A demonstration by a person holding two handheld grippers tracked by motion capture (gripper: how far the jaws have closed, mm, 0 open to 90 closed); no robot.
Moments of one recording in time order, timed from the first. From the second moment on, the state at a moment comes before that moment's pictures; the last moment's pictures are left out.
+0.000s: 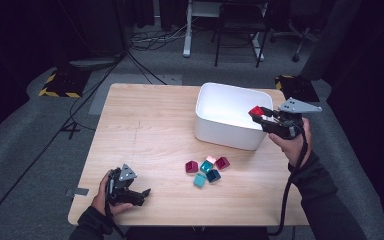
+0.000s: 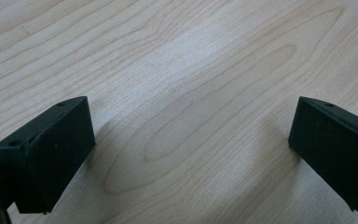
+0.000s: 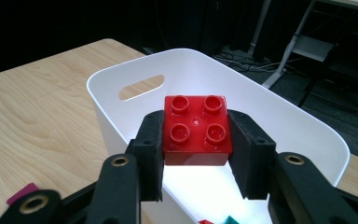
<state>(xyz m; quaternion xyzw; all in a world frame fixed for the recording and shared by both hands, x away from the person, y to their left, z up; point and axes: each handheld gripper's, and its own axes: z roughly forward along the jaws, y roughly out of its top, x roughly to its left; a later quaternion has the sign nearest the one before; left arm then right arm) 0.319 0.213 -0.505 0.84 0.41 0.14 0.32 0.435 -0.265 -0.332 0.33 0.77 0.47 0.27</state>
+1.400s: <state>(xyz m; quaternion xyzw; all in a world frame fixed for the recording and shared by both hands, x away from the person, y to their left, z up) 0.319 0.213 -0.504 0.84 0.41 0.14 0.32 0.440 -0.255 -0.334 0.33 0.78 0.47 0.24</state>
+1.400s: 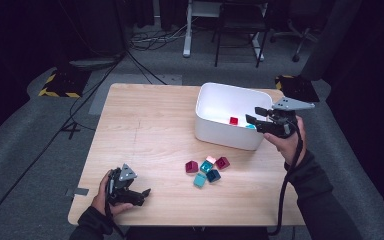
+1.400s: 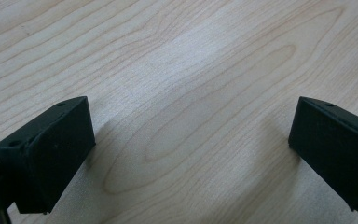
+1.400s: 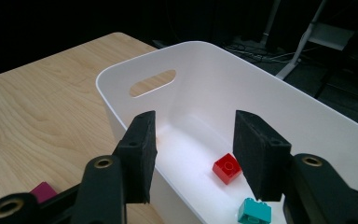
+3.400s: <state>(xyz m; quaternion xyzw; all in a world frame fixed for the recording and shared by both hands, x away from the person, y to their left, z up) 0.319 0.213 -0.504 0.84 0.41 0.14 0.32 0.410 -0.215 -0.466 0.27 0.85 0.43 0.14</state>
